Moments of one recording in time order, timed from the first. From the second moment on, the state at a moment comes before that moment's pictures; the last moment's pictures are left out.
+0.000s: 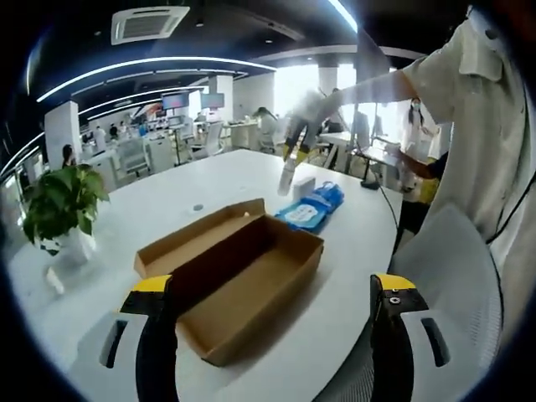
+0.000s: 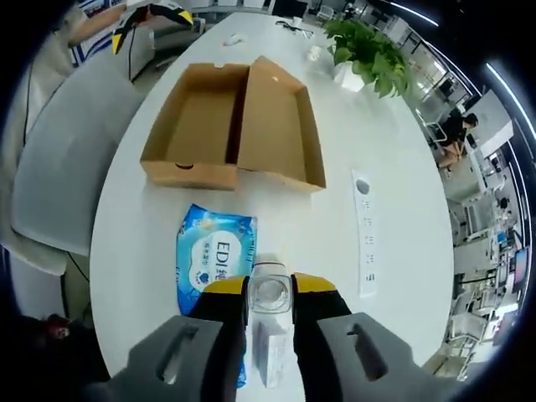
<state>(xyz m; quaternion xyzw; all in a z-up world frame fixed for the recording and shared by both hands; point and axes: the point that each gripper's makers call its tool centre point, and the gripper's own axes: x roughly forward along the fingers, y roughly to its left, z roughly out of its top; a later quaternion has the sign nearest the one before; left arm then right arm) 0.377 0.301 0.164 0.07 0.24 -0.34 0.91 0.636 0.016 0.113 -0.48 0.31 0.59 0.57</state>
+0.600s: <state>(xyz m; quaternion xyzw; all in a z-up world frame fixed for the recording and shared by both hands) 0.375 0.311 0.158 0.06 0.25 -0.31 0.92 0.649 0.014 0.069 -0.48 0.34 0.59 0.55</state>
